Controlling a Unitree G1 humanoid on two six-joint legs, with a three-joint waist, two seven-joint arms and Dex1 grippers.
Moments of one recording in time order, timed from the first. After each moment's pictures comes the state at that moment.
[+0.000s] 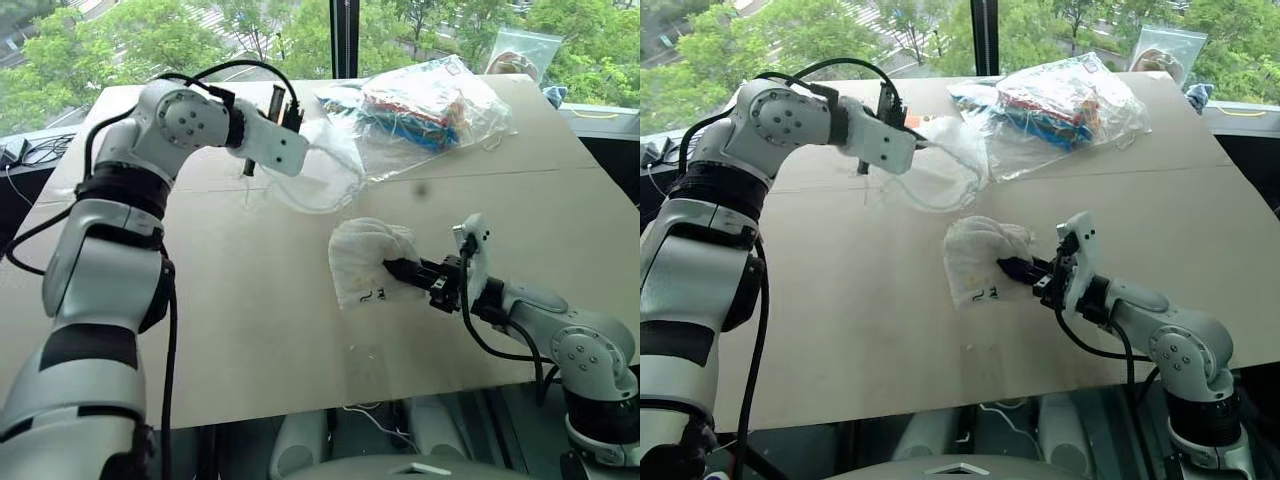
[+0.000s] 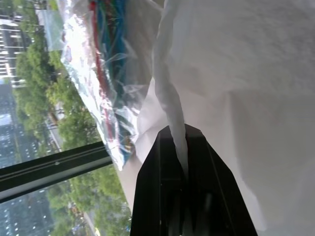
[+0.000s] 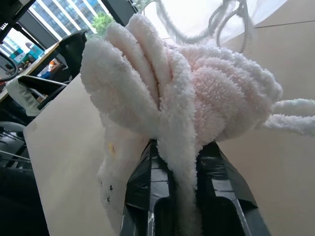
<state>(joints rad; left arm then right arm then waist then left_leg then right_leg) -1.30 0.68 -0.40 0.93 0.45 -0.73 -0.84 -0.21 -0.37 -0.06 -0.55 0.95 1.01 0.35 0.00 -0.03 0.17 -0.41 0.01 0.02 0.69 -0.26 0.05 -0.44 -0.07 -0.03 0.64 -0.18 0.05</state>
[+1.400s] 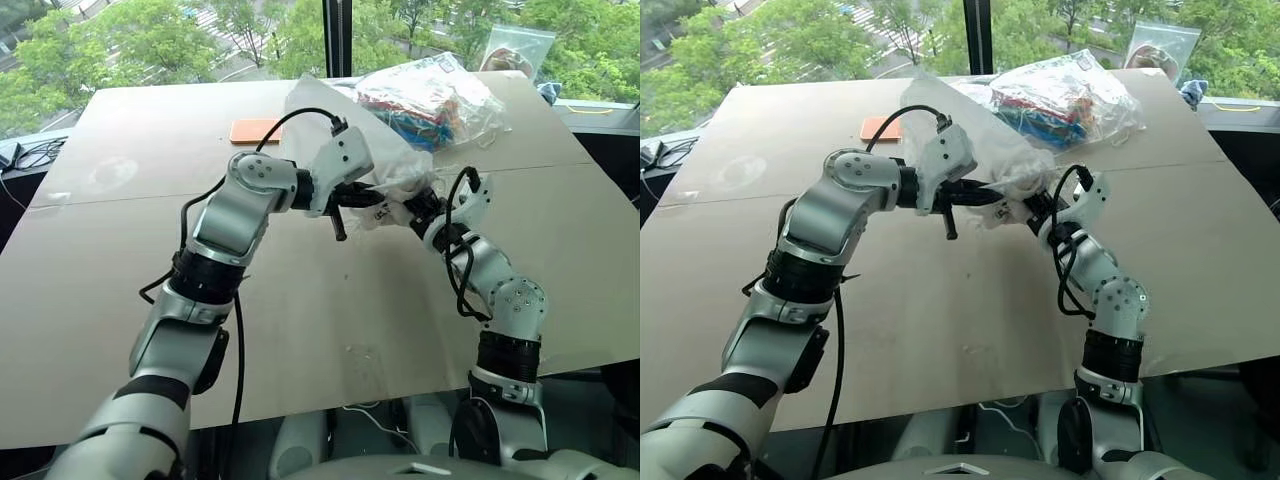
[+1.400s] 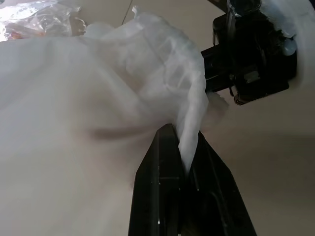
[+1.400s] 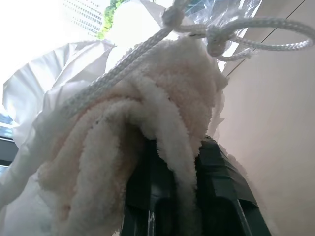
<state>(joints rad) -0.90 0.48 -0.26 -0.02 -0.11 0.67 -1.07 -0.50 0.15 -0.35 -0.14 1.17 0.81 -0.31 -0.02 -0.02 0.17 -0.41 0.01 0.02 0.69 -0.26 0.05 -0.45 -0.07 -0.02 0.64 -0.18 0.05</state>
